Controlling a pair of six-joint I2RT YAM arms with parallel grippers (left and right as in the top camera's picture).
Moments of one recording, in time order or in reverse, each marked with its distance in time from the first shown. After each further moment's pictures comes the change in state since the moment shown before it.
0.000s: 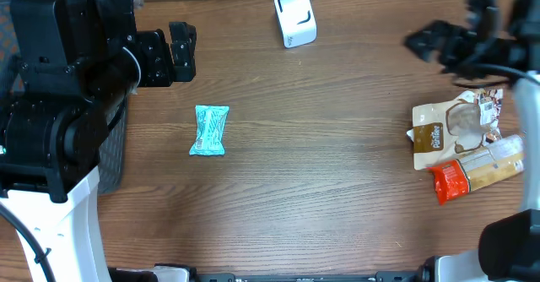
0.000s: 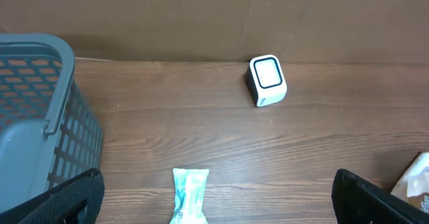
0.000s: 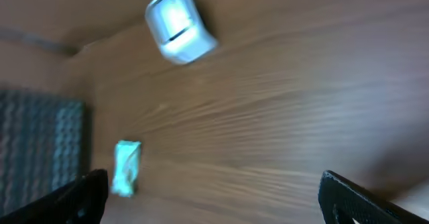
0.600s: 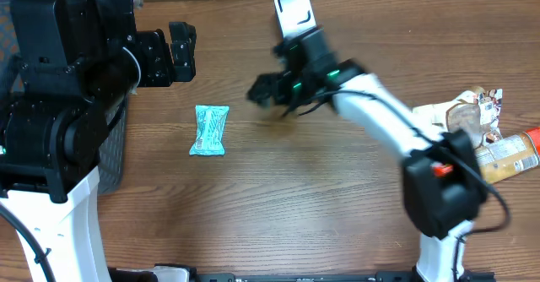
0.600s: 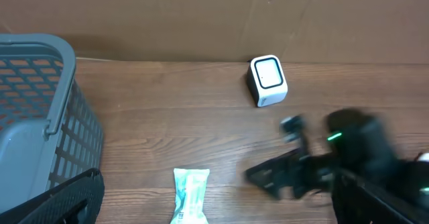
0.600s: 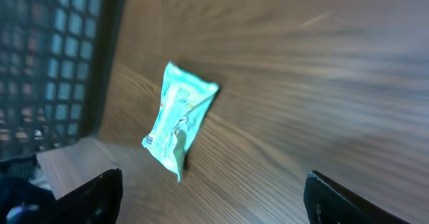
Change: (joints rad) left arm 0.000 0.000 0.000 0.000 -0.003 0.000; right arm 0.714 0.376 -0.066 0.481 0.137 0.276
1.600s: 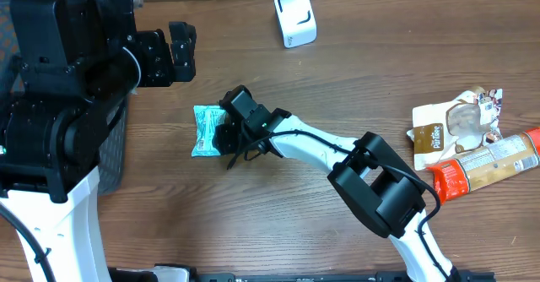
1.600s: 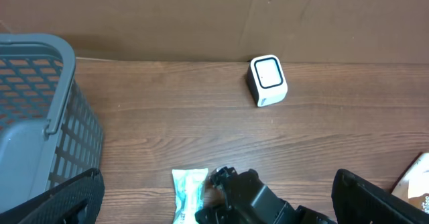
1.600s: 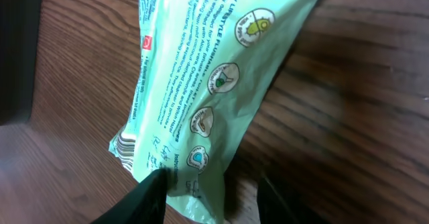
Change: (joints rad) left arm 0.000 0.000 0.000 0.000 0.000 0.000; right arm 0.283 0.209 -0.003 0.167 0.199 0.173
